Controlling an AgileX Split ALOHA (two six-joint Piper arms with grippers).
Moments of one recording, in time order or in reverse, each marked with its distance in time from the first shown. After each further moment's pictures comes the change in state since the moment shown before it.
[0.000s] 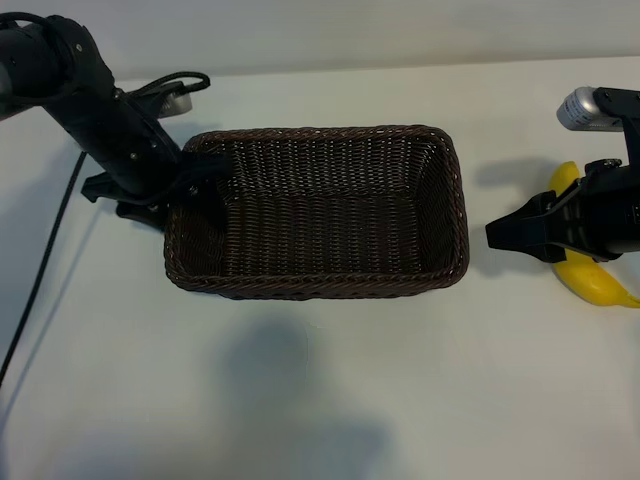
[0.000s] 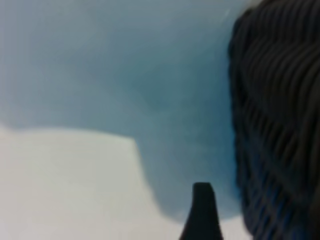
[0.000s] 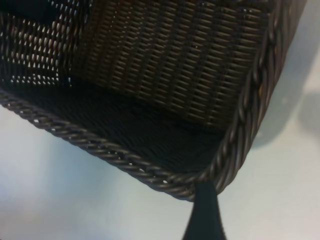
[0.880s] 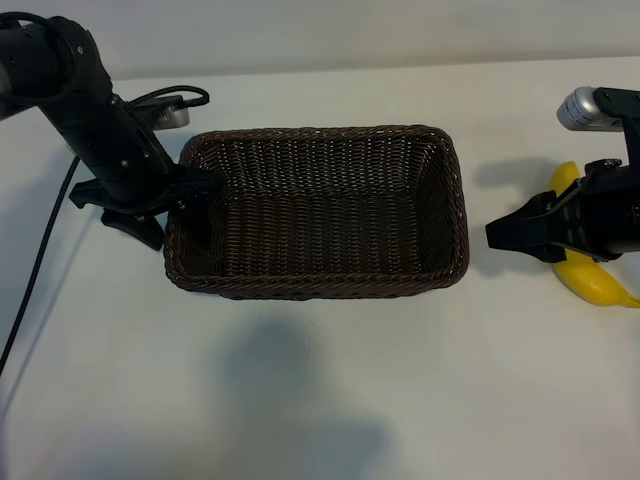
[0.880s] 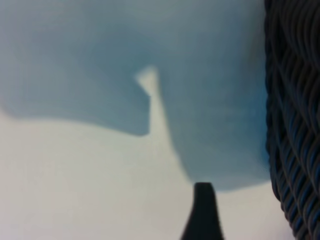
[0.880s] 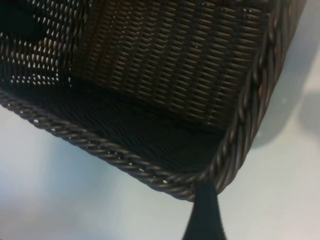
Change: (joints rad) left arm 0.000 0.000 0.000 0.042 0.064 0.015; right arm 0.000 0.000 0.000 0.000 0.000 0.000
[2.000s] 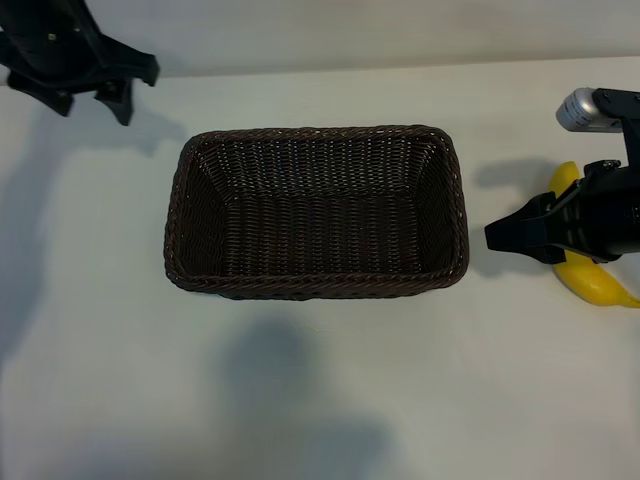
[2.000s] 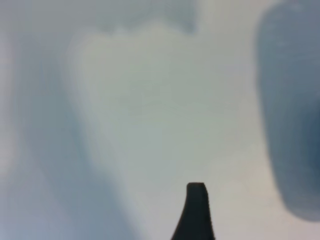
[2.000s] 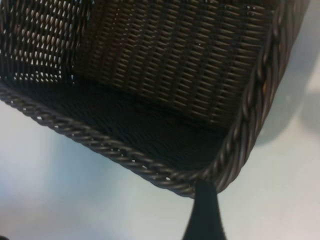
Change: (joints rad) left arm 0.026 -0.066 -0.388 0.384 0.173 -0.127; right arm 0.000 0.000 0.000 0.000 0.009 0.000
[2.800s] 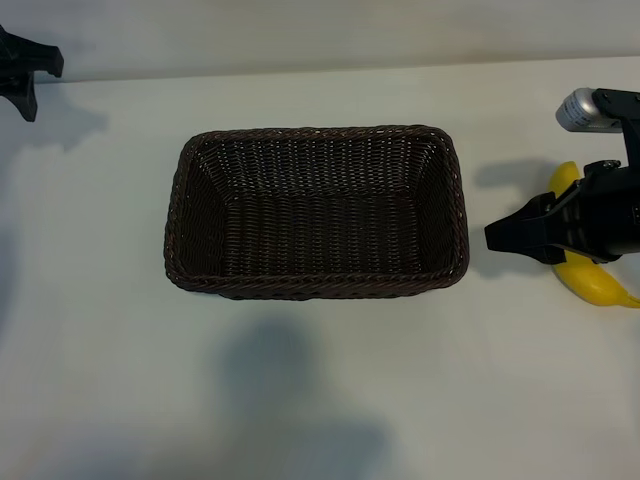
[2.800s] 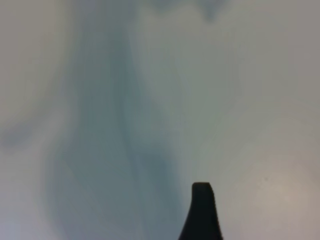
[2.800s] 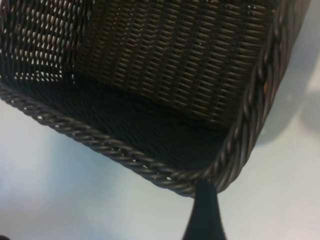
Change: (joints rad) left arm 0.177 -0.002 0.000 0.031 0.000 0.000; right arm 0.000 0.000 0.000 0.000 0.001 0.000
